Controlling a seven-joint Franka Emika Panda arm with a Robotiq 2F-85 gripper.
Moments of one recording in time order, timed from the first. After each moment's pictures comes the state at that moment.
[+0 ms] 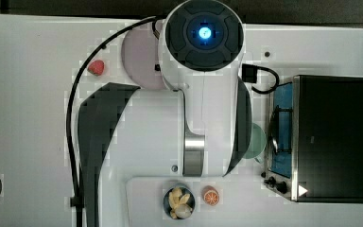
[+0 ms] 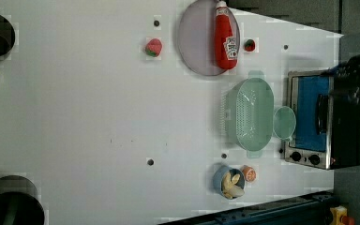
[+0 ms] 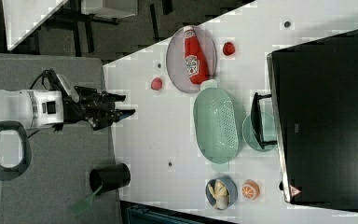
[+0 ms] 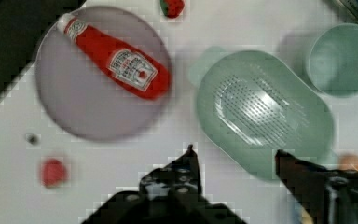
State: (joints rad) arm 0.01 0.01 -0.01 -1.81 0.01 0.21 0.06
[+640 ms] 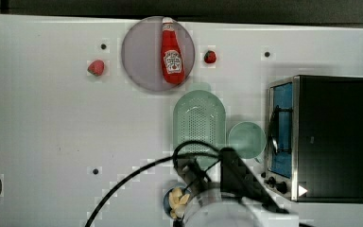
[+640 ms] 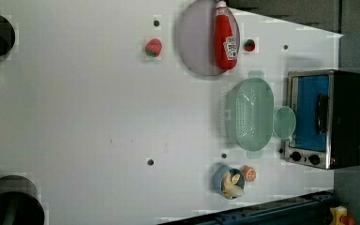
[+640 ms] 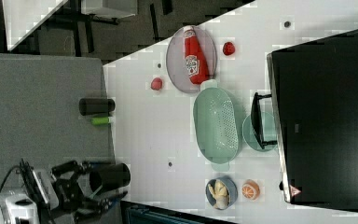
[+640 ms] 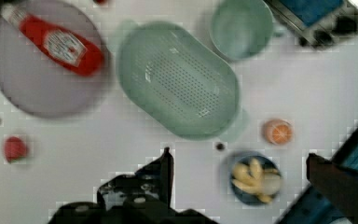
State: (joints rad) arm 0.01 -0.57 -0.06 -2.21 -0.05 0.16 0.09
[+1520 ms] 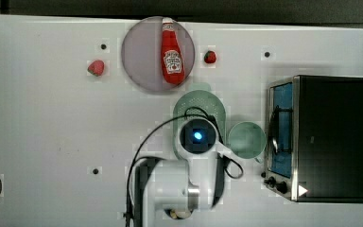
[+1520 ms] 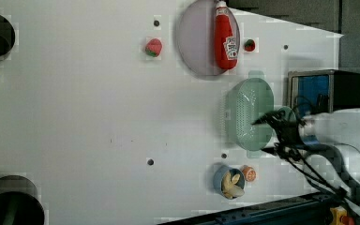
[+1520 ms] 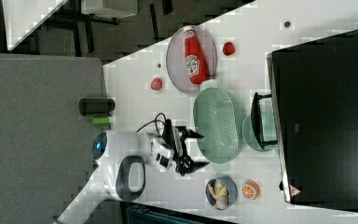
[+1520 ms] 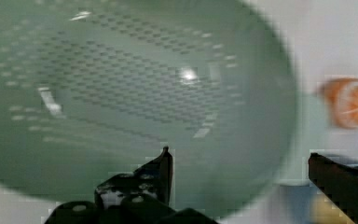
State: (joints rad) arm -0.01 0.05 -0.02 -2.50 -0.05 0.83 0.50
